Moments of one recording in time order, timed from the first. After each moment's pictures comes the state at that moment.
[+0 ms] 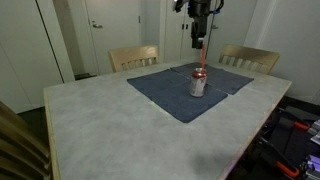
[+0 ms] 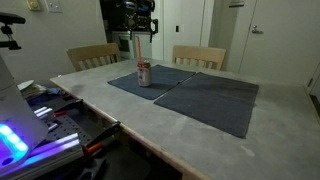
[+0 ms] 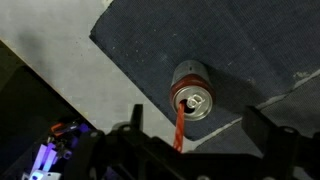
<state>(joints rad) 0.07 0.09 0.01 -2.16 0.07 2.14 2.34</state>
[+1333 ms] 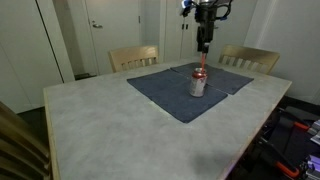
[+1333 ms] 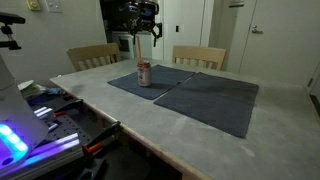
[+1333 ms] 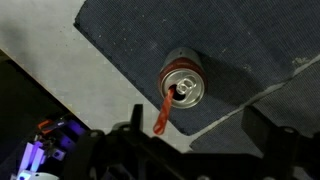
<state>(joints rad) 0.04 0.08 -0.02 -2.23 0.07 2.20 2.29</state>
